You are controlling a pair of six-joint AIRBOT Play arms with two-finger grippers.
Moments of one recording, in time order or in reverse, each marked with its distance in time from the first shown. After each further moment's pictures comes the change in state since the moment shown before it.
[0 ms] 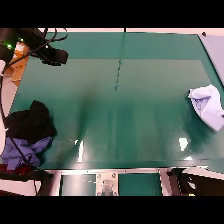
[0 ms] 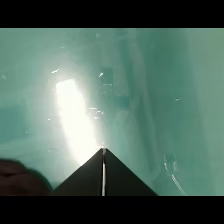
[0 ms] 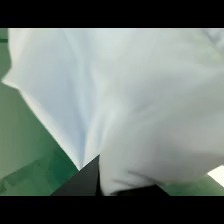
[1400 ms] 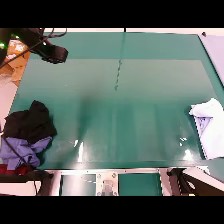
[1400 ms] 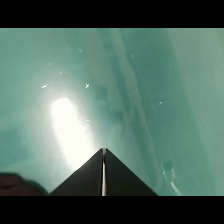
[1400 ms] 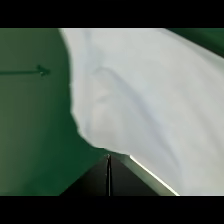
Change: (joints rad) left arm 0.000 0.069 -0.010 -0.051 0.019 0.052; right arm 0.065 0.237 0.173 -0.149 0.126 0.231
